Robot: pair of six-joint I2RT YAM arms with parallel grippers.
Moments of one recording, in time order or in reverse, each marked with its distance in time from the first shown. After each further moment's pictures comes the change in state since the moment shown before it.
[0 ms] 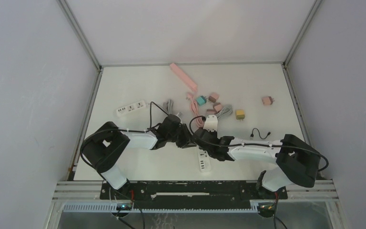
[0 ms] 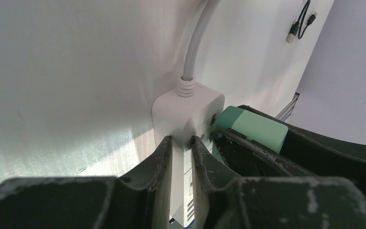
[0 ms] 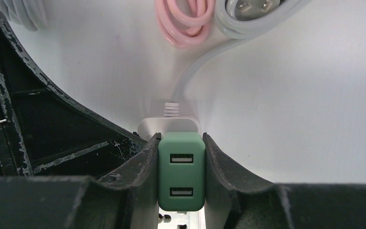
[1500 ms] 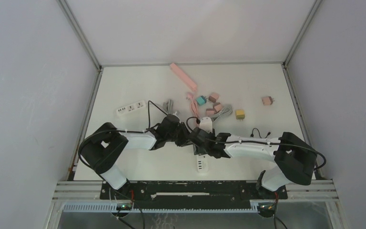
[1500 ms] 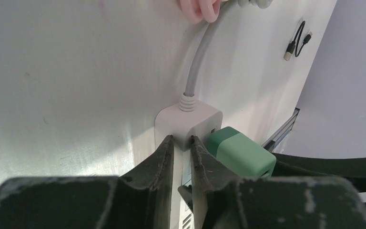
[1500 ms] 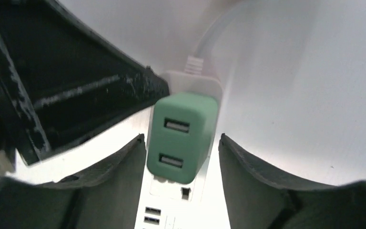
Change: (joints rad) left arm 0.006 -0.023 -0.014 0.009 -0.066 0.000; right arm 0.010 0.036 0.111 -0.172 -0.120 -0.016
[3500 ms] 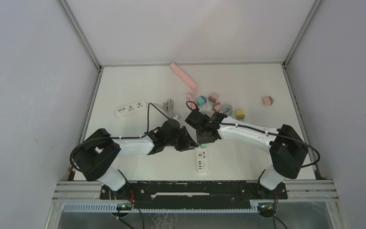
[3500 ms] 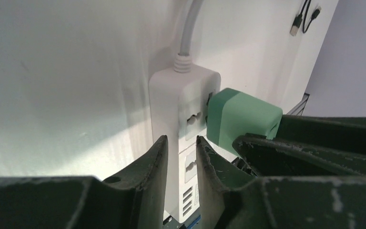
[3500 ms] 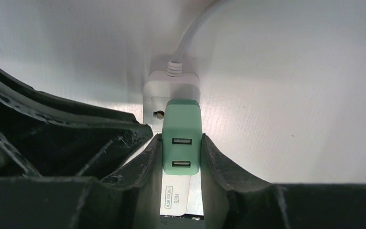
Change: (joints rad) left arm -0.056 -0.101 -0.038 -0.068 -0.037 0.006; right arm -0.123 0.106 0.339 -0.430 -0.163 -0.011
